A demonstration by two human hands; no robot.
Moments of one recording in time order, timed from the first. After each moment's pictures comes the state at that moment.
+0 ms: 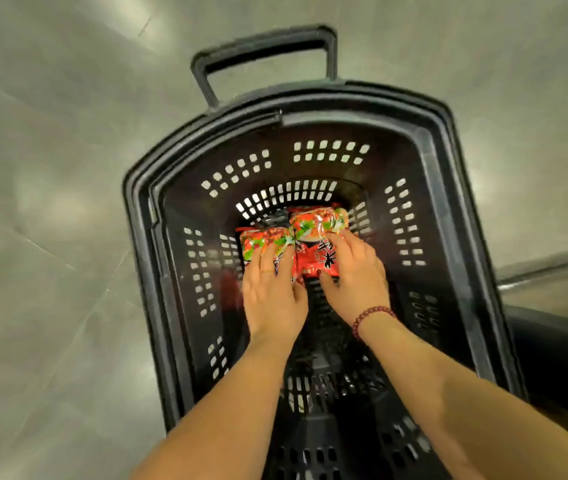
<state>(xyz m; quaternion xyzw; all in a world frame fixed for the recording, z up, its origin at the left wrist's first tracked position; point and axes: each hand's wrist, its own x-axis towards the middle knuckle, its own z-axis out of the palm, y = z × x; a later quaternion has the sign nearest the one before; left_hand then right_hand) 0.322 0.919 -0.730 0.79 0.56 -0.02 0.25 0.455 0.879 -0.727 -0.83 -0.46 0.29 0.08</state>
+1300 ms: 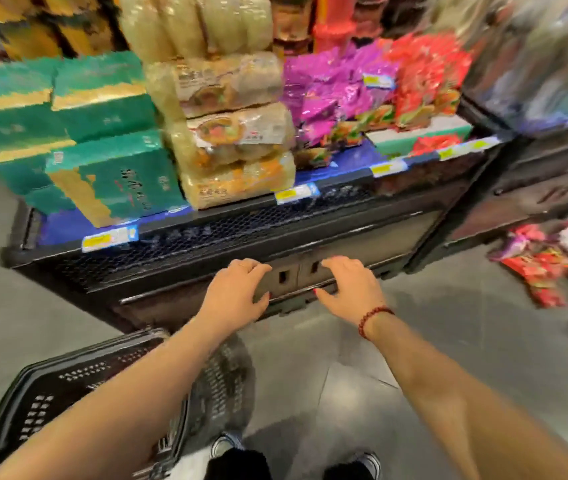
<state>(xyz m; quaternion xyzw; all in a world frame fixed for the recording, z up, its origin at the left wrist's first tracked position) 0.254 0.548 -0.190 0.88 -0.46 -0.08 0.10 0.122 0.353 -0.196 -0.97 0.20 0.01 0.16</state>
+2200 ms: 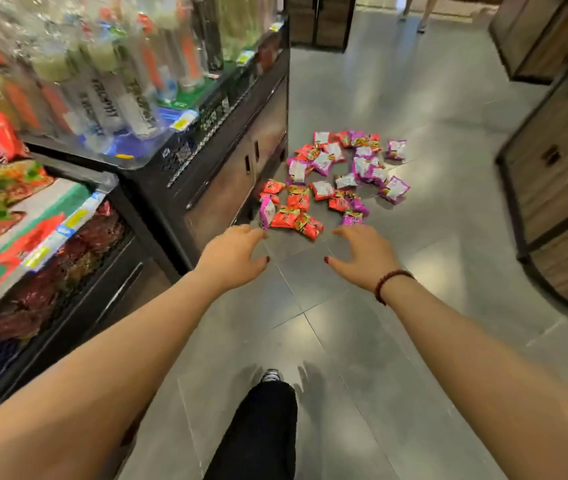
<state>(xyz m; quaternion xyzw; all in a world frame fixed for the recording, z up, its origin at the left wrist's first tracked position) -0.037 -0.064 -0.156 0.60 -0.79 -0.12 0.05 -0.289 -0.074 -0.156 -0.77 0.62 -0.07 0.15</state>
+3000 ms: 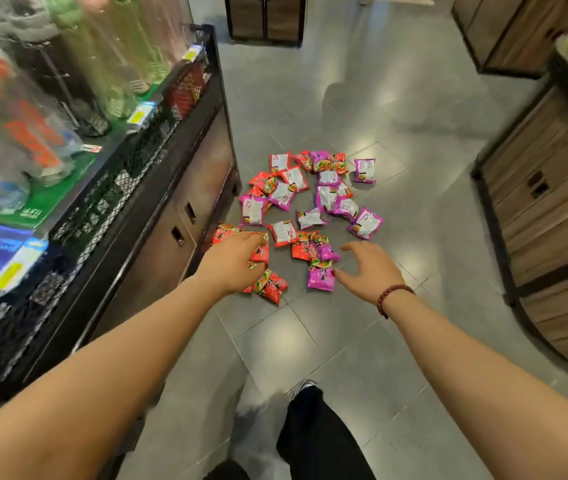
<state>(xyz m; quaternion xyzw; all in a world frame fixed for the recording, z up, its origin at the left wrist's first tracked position) -0.175 -0.511 -0.186 0.56 -0.81 -0.18 0.03 -0.442 -0.476 -0.195 -0.69 0.69 -0.05 0.19</state>
